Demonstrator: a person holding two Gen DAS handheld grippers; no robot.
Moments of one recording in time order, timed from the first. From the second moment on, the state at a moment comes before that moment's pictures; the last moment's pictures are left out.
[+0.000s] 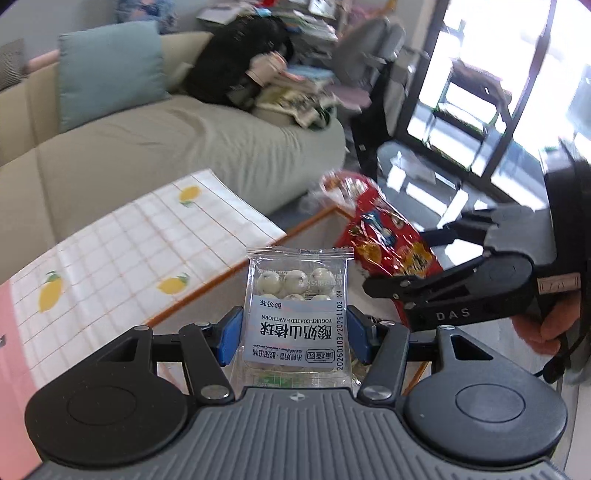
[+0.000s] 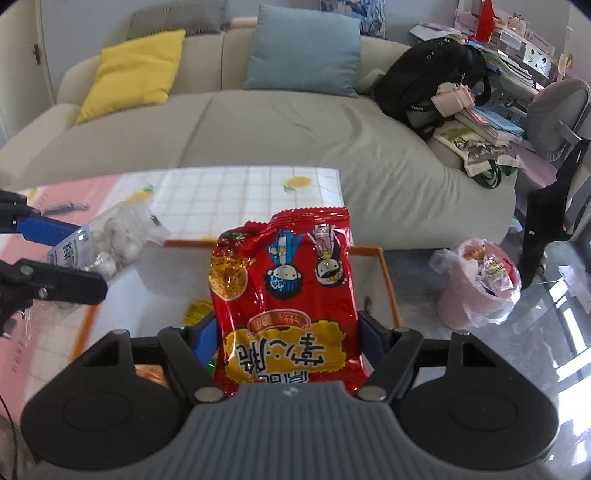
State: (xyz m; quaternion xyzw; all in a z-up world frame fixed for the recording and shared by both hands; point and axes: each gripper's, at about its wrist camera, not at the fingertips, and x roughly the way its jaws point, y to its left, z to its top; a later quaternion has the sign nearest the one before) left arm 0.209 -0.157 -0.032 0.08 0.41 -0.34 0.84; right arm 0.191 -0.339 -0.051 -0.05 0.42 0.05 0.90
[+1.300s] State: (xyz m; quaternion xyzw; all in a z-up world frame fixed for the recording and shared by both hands) left arm 0.253 -0.215 -0.138 0.26 0.48 -0.33 0.77; right arm 0.271 -0.322 -0.156 -0.19 0.55 0.06 0.81
